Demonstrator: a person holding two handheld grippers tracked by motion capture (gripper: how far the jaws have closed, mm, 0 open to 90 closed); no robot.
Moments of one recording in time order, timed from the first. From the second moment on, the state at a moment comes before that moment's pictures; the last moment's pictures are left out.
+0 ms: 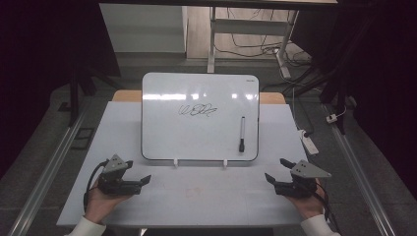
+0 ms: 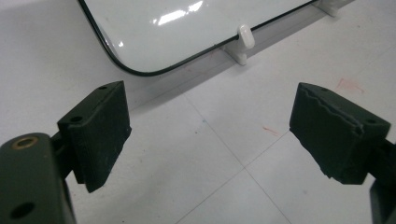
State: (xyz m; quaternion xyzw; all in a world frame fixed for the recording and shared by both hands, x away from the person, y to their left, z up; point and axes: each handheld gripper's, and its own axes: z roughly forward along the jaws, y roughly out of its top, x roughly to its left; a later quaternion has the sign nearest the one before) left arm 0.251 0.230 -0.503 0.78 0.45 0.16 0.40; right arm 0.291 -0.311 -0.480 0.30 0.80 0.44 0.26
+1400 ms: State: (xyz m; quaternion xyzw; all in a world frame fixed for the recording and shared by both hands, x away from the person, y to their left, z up) left arm 0.252 0.229 -0.508 0.78 0.45 0.16 0.40; right arm 0.300 -0.269 -0.447 0.32 0.79 0.45 0.28
